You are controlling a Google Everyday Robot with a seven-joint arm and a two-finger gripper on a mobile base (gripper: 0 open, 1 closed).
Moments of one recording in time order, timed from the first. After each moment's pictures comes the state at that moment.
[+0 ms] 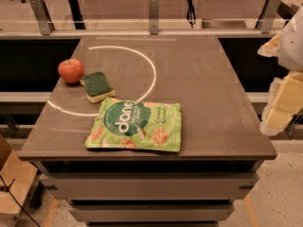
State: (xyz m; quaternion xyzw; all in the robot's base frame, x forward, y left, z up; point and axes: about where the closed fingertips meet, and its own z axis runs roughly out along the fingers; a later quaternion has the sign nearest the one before) arm 0.438 -0.217 0.976 -0.60 0.78 -0.03 0.16
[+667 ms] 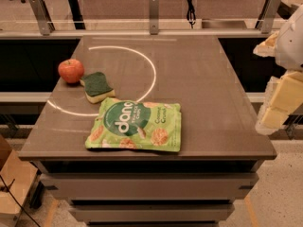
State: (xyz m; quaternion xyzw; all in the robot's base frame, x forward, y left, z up) arm 0.439 -0.209 0.976 -0.61 0.78 -0.02 0.17
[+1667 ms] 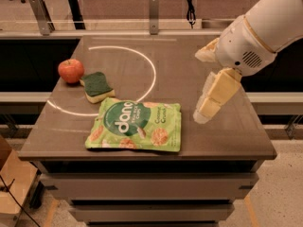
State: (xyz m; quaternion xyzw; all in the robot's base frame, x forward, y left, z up) arm 0.479 -0.101 0.953 -0.63 0.72 0.14 0.25
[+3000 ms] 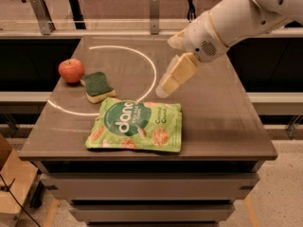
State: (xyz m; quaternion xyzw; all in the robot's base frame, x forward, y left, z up) arm 0.553 -0.041 0.950 -0.60 0.70 0.20 0.33
